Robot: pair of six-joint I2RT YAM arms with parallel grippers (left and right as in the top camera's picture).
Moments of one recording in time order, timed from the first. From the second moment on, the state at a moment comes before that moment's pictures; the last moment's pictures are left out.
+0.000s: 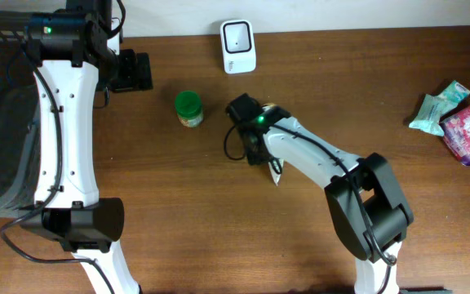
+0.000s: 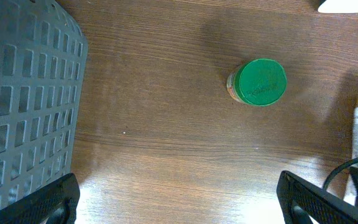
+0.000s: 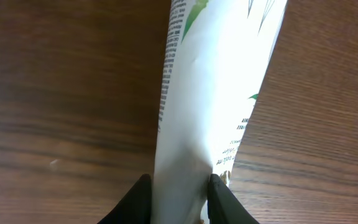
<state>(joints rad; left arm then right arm) -0.06 2.05 2.47 -1.64 -0.08 -0.16 0.58 2.05 1.49 -0.87 0.29 0.34</state>
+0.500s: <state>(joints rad) -0.06 2.05 2.47 -1.64 -0.08 -0.16 0.59 2.05 1.79 -1.13 0.21 0.34</state>
